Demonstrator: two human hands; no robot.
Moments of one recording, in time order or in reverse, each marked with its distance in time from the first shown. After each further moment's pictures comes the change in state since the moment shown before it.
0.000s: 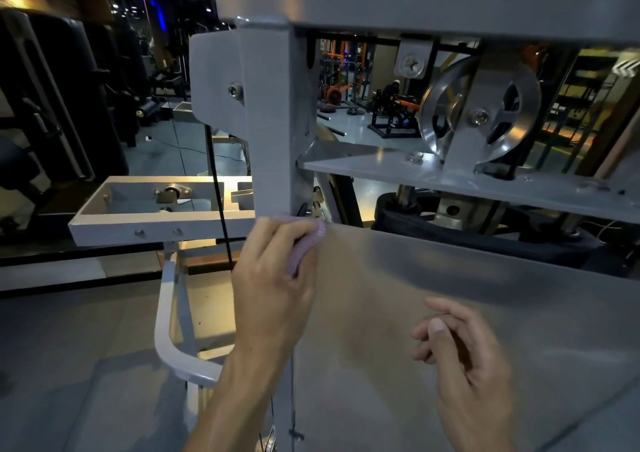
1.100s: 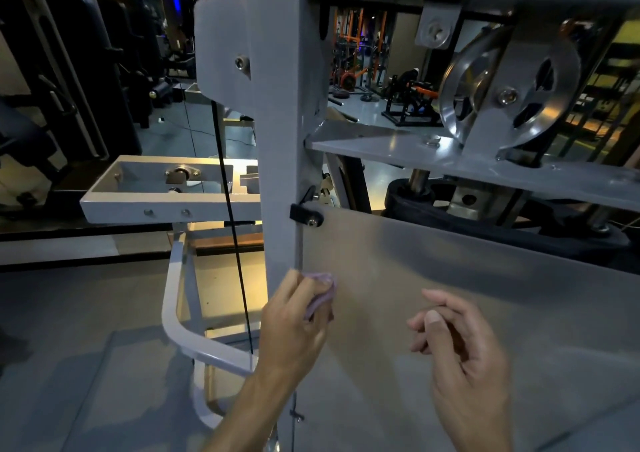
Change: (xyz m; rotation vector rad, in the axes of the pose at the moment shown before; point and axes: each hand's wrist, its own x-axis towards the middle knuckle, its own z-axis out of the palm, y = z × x) left_hand -0.086 -0.048 0.039 -0.038 -0.160 -0.051; right_hand 0.004 0.010 0.006 0.035 -0.068 0.045
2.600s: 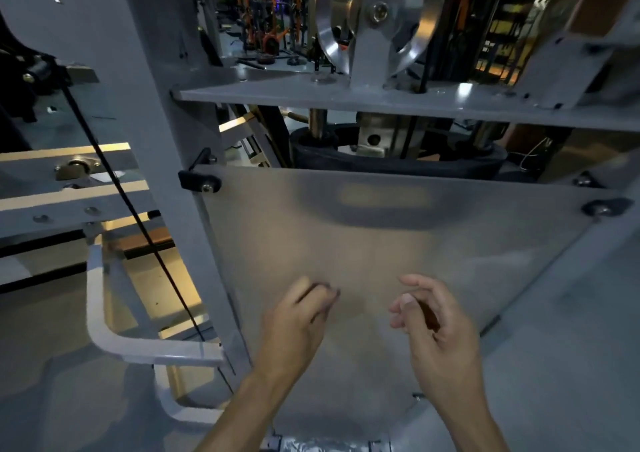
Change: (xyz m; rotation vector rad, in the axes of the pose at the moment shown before) left_hand -0.056 0.025 0.072 -0.051 -0.314 0.109; right_hand -0.034 0.030 -0.057 -0.191 0.099 0.244
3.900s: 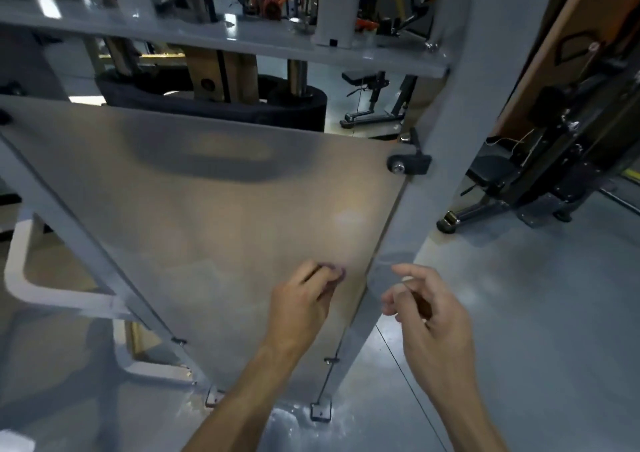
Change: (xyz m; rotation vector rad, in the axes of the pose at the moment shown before) left_hand 0.002 0.164 0.158 -0.051 0.079 -0.058; right_hand 0.034 0.072 -0.196 -0.081 -0.078 0.065
